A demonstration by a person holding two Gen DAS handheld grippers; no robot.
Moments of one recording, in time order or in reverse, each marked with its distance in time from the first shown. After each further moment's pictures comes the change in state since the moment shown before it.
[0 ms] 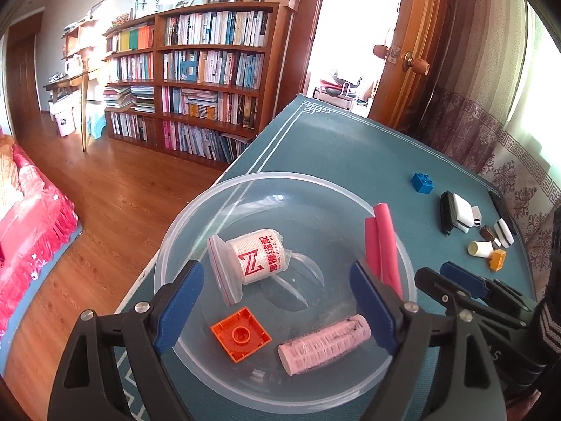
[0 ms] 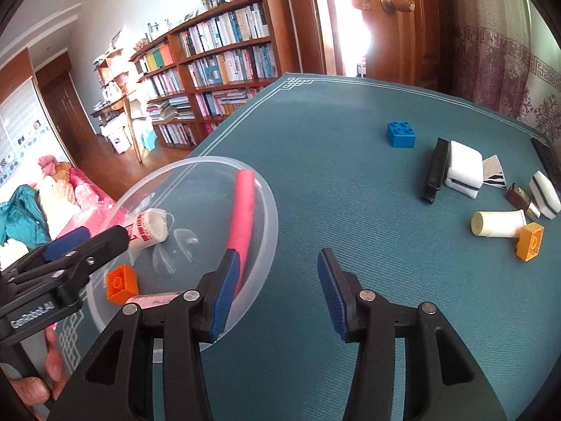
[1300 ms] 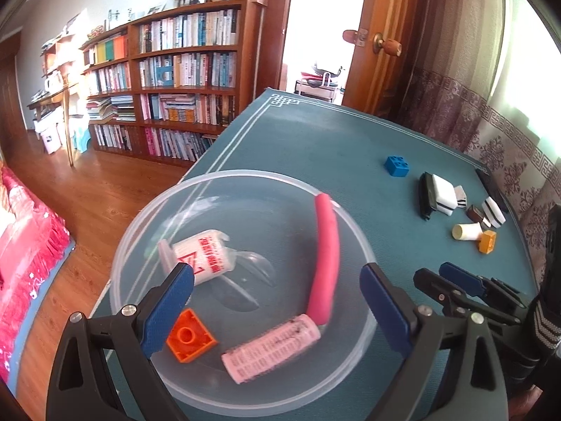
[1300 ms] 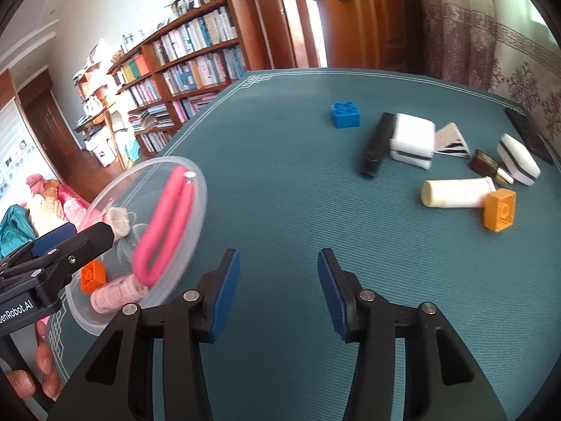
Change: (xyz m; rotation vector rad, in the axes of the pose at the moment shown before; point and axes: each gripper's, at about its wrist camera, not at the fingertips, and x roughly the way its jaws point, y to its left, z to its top) left arm 0.005 -0.048 -0.002 0.098 0.027 -0.031; right arm -0.015 -0.060 -0.020 0.102 0.002 -0.042
